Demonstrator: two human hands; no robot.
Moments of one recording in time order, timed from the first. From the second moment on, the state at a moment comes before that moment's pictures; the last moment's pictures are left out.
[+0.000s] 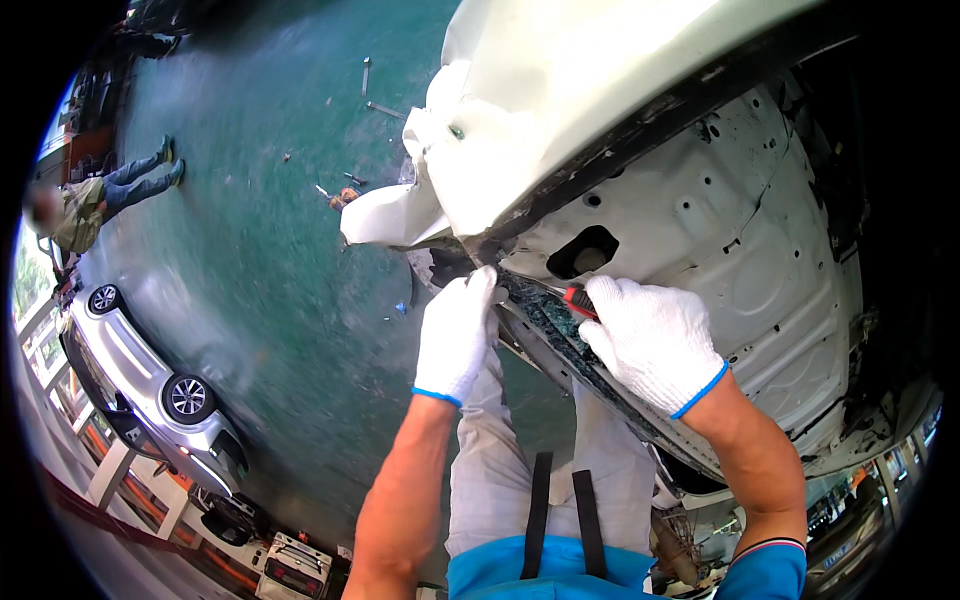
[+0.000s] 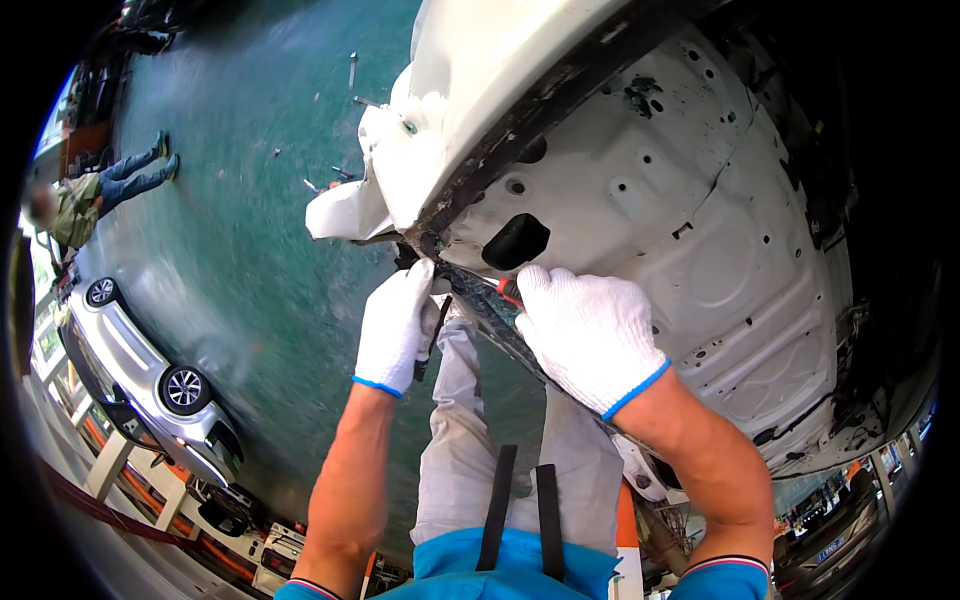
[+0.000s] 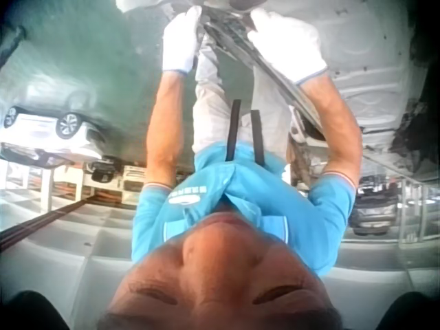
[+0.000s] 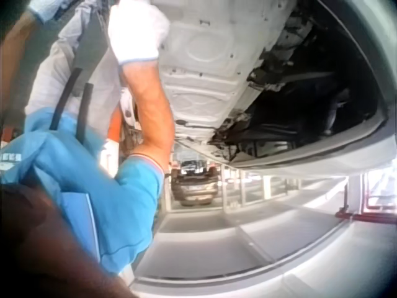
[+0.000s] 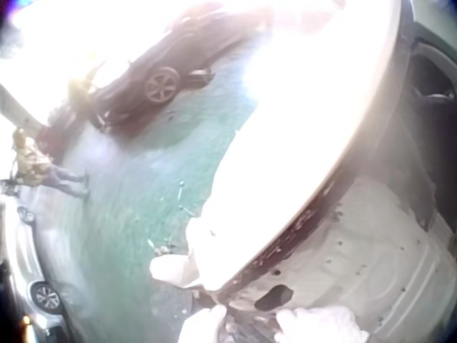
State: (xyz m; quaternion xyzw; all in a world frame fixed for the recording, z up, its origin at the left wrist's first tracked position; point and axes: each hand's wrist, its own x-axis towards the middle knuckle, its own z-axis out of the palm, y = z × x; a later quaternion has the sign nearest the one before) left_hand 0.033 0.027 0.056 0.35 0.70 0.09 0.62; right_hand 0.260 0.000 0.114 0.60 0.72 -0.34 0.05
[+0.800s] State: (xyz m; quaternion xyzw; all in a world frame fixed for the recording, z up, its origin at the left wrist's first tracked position) left_hand 0.023 -0.013 0.032 0.45 0.65 0.20 0.58; right_hand 0.241 0.043 0.113 0.54 0.77 -0.30 0.16
